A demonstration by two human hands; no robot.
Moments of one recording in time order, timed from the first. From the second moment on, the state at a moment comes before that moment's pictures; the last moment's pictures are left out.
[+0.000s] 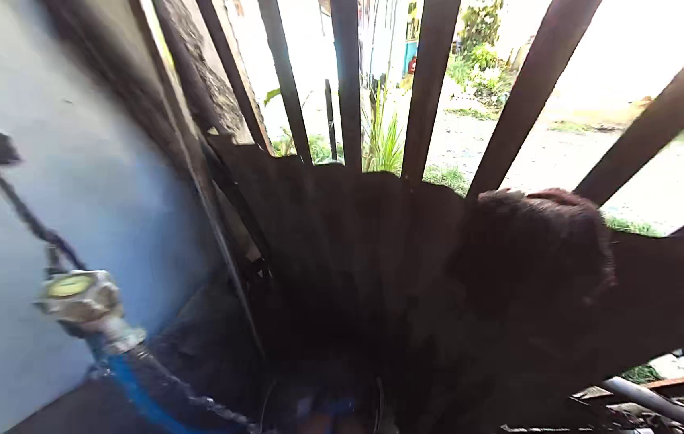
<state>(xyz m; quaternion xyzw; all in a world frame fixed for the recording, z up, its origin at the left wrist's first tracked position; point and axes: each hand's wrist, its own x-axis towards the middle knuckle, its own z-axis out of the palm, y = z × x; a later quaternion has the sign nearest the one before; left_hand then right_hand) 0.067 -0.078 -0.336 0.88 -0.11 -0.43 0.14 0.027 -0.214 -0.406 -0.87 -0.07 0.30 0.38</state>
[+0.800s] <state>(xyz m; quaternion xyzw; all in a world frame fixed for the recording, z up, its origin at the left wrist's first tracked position) 0.049 -0.059 -0.160 0.86 0.12 -0.12 0.49 0.059 -0.238 0.033 -0.78 -0.19 -0.08 0.59</state>
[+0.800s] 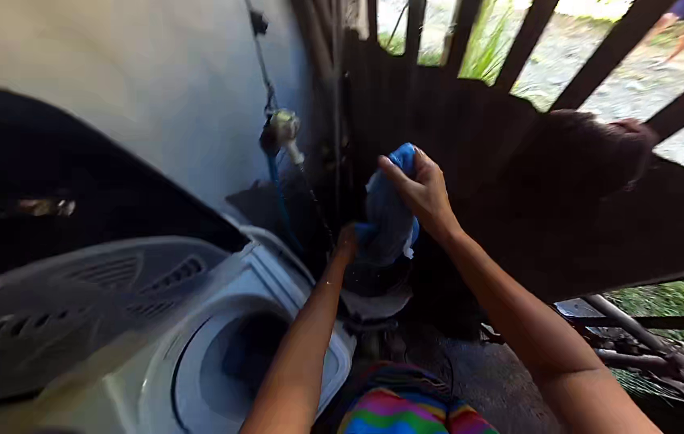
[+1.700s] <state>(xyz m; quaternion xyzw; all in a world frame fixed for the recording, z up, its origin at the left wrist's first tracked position) 0.027 -0.024 -0.052 0.76 0.21 0.00 0.62 0.053 -0.199 -0.173 -0.50 0.21 0.40 0.74</state>
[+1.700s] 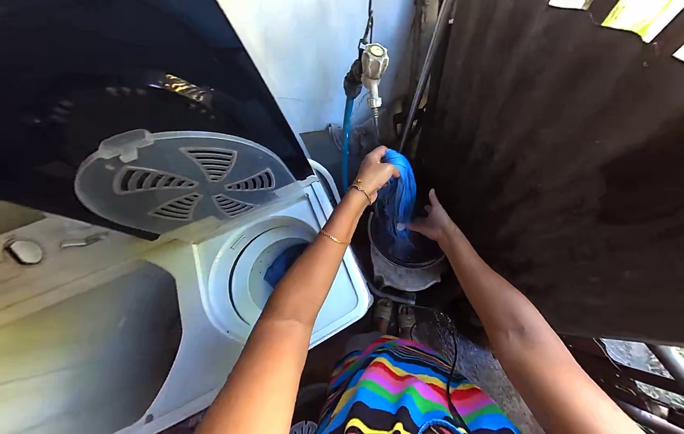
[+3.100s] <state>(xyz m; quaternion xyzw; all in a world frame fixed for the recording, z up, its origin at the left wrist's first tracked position) -0.149 0.110 0.003 0.73 0.22 -0.02 0.64 -0.009 -0.085 -0.011 -0.60 -0.37 0.32 0.63</state>
